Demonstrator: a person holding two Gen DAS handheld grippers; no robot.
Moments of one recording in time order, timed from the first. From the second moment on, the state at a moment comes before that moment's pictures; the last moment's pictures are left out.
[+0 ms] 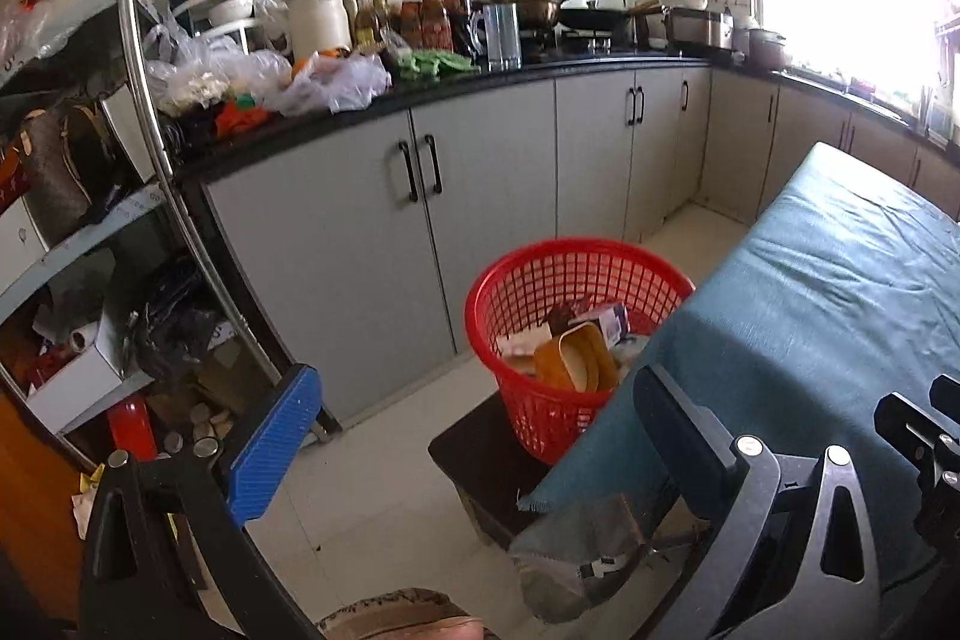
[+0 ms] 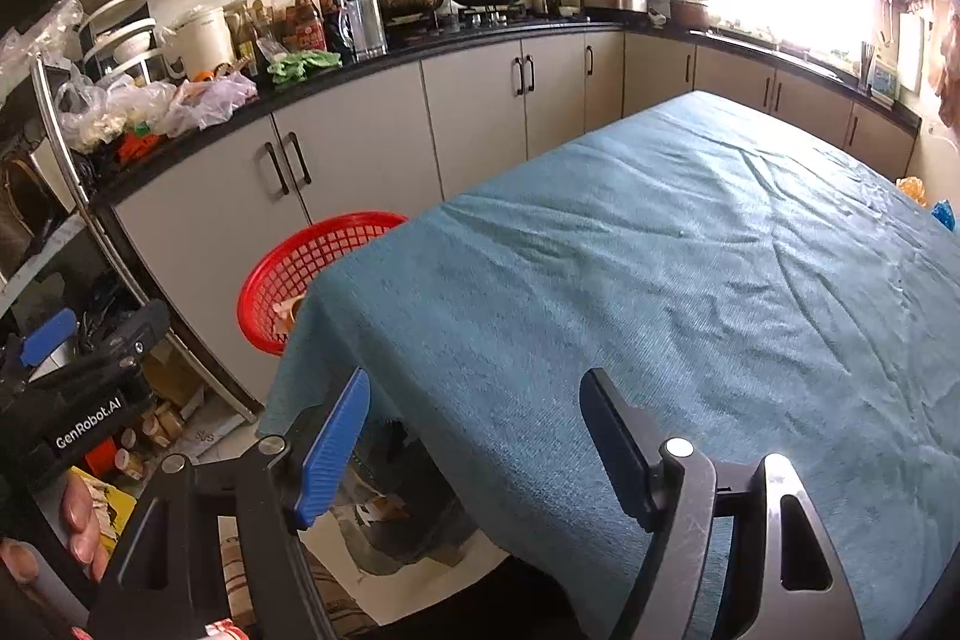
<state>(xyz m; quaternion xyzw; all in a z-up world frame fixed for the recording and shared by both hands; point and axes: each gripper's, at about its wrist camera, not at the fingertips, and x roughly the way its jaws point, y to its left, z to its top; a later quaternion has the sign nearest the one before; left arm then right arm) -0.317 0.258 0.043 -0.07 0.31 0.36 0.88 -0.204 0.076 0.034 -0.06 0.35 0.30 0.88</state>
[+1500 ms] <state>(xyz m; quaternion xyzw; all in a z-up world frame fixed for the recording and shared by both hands) -0.311 0.284 0.011 -0.11 0.36 0.34 0.86 -0.213 0.112 0.024 -0.09 0.36 0.30 0.88</state>
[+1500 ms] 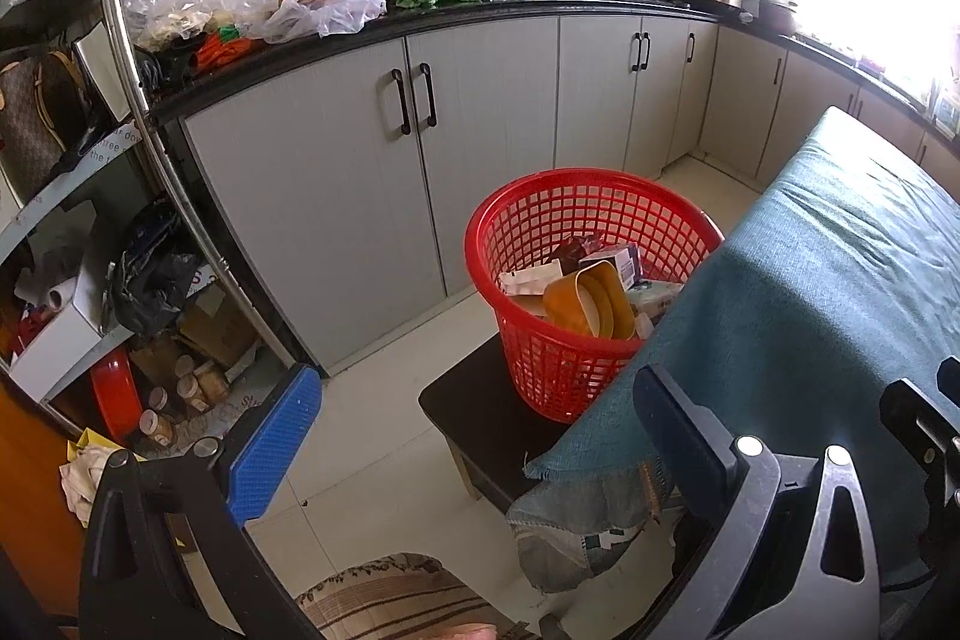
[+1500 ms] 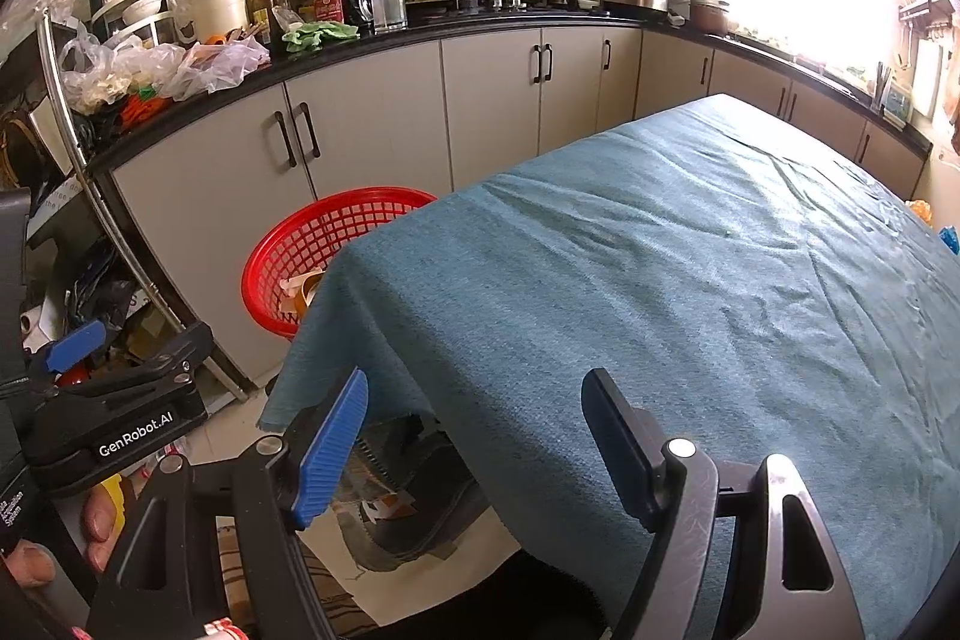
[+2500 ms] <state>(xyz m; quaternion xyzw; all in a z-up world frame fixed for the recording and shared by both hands) -0.311 0.287 0.007 -0.11 0.37 0.34 0.86 -0.216 0.118 0.022 -0.09 0.36 0.31 0.88</state>
